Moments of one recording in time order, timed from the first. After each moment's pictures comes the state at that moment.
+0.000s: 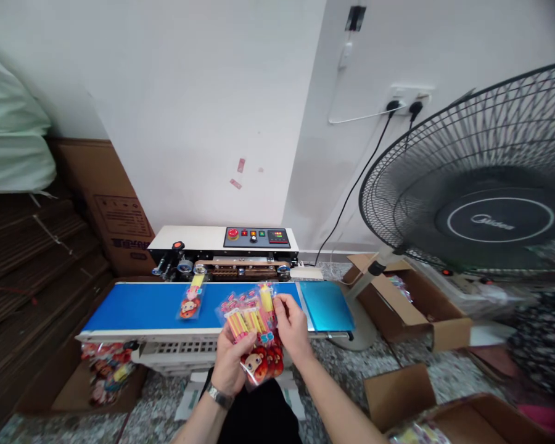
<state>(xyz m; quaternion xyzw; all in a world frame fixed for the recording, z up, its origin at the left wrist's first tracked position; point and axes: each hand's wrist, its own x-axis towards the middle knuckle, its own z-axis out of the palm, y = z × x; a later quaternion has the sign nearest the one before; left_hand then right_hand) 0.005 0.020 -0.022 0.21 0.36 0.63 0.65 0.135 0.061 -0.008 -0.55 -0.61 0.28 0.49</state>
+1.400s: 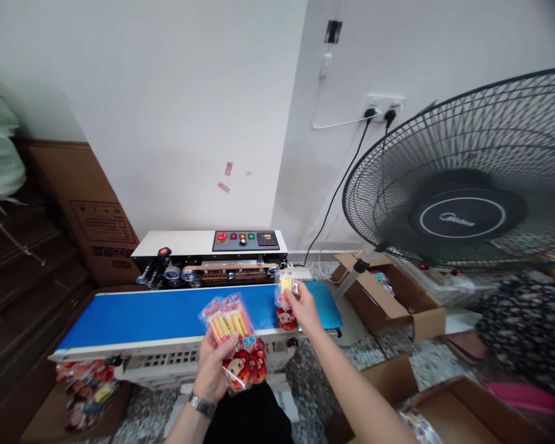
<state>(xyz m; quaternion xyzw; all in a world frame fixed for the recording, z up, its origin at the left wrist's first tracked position) -0.011 0.025 -0.032 0.18 0.39 0.62 0.66 0.193 0.113 -0.047 -0.55 -0.48 0.39 0.56</state>
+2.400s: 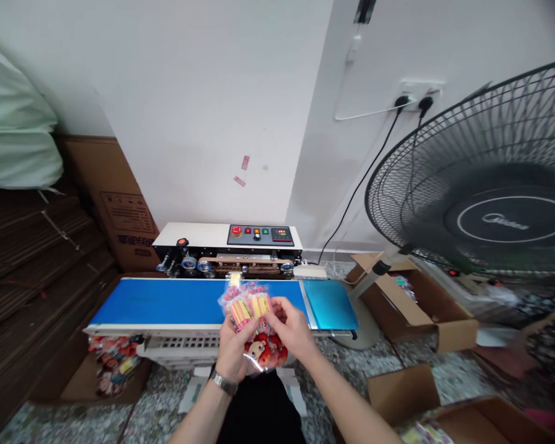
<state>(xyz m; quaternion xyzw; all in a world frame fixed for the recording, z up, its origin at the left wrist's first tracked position) 0.005 0.032 -0.023 0.20 0.39 0.65 0.62 0.137 0.058 -0.010 -0.48 -0.66 0.39 0.42</state>
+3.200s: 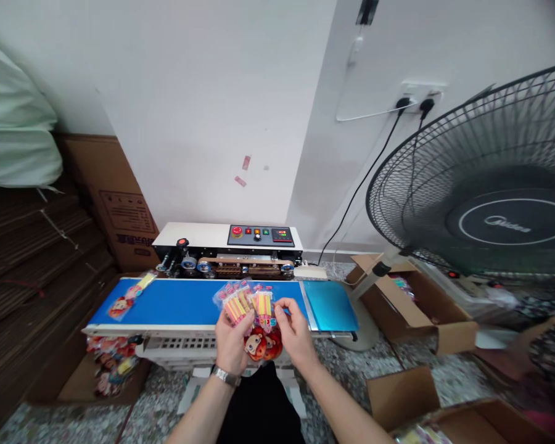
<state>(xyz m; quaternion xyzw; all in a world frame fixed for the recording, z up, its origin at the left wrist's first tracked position) 0.006 0.044 -0.015 0.17 0.44 0.69 0.55 0.135 0.053 -0.020 -0.52 -0.60 0.36 0.50</state>
